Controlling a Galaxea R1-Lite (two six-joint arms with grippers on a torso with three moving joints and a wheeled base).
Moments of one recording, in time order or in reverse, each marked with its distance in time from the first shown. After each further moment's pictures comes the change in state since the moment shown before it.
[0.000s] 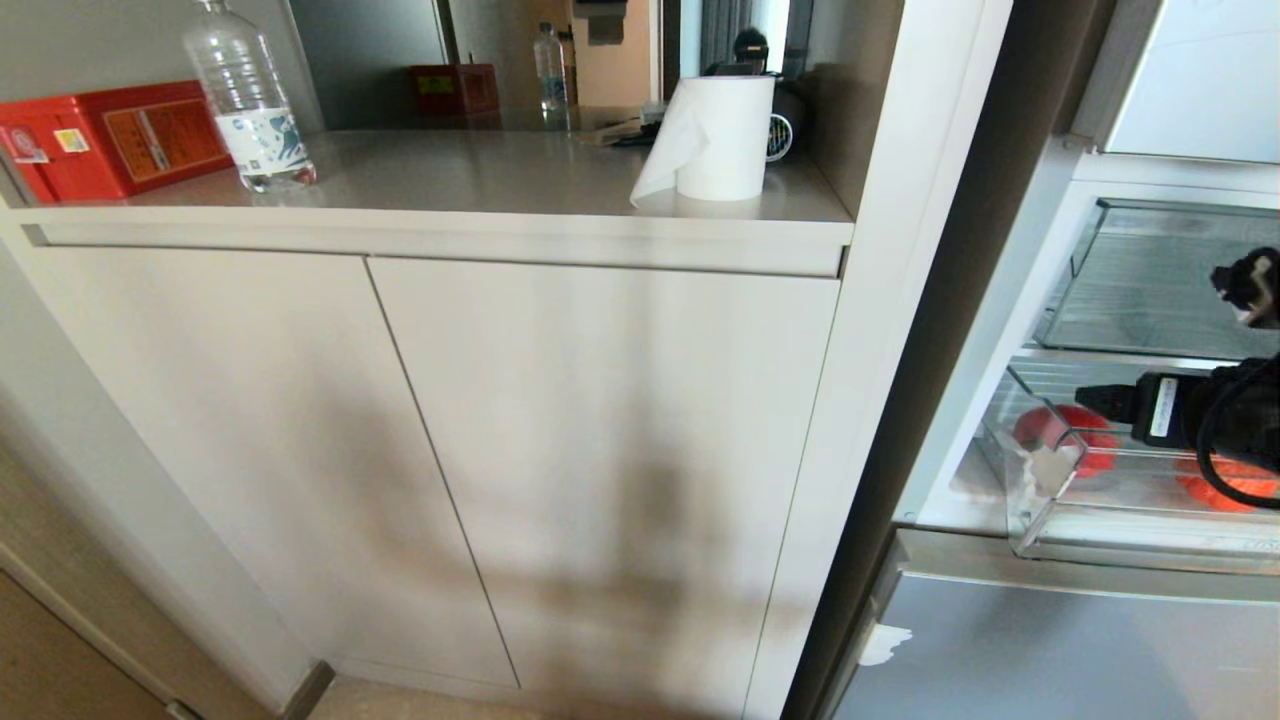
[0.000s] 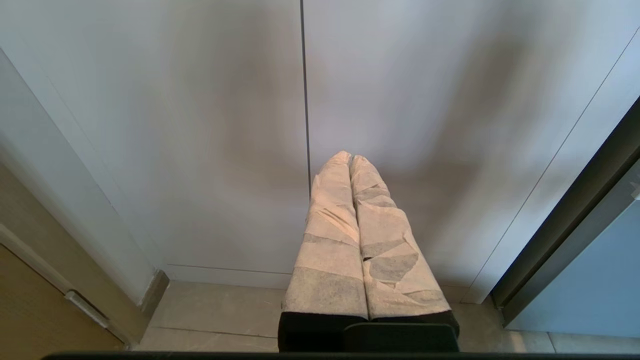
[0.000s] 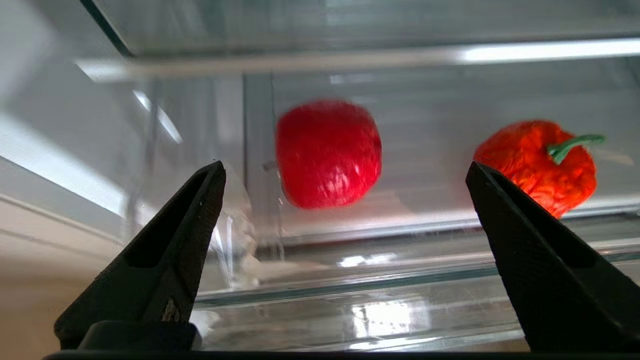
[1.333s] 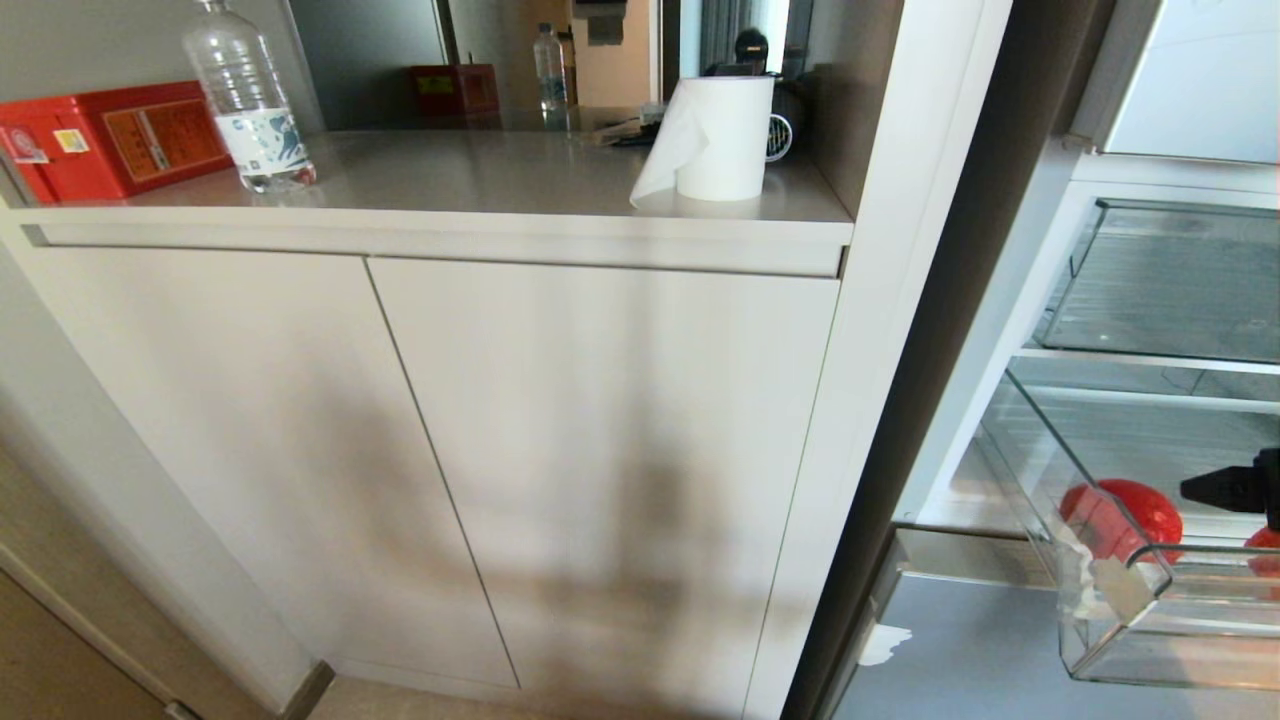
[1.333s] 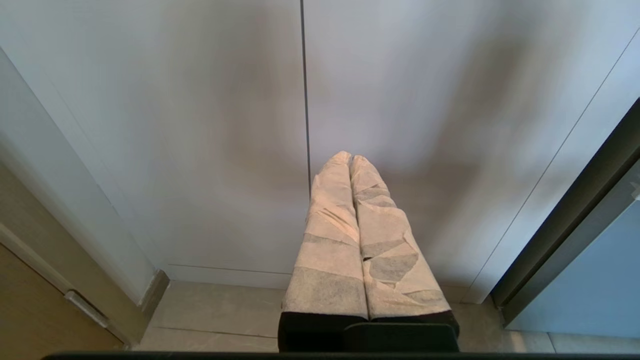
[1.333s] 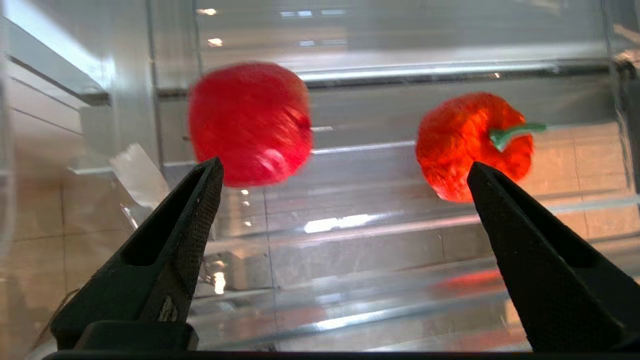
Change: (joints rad) left arm 0.001 0.000 0.000 0.000 0.000 0.000; right arm -0.080 -0.165 -0.118 0.580 0.011 -0.052
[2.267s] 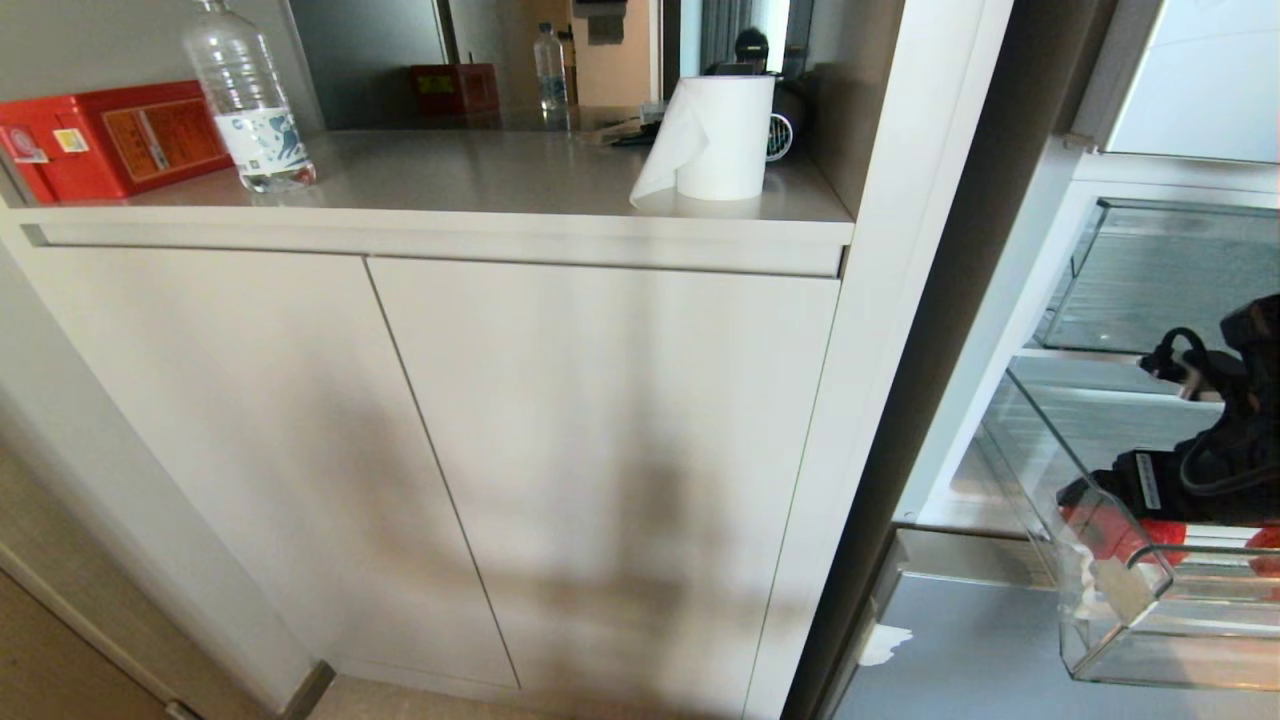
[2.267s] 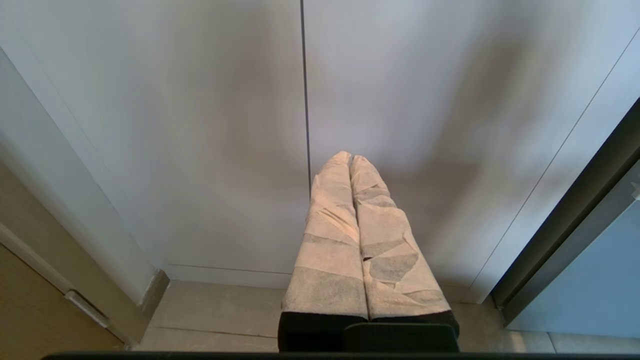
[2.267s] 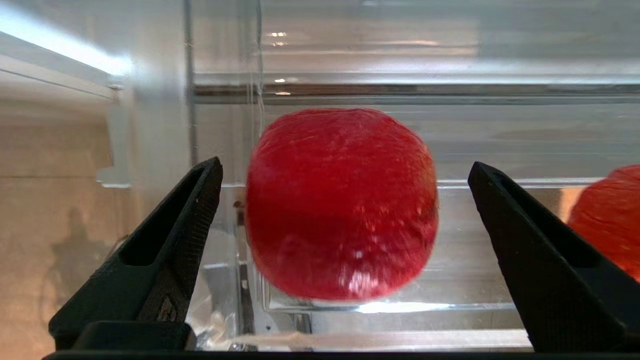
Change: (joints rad) left arm 0.000 0.000 0.000 0.000 0.000 0.000; right arm -0.003 0.303 -0.041 -0.091 0.159 0.016
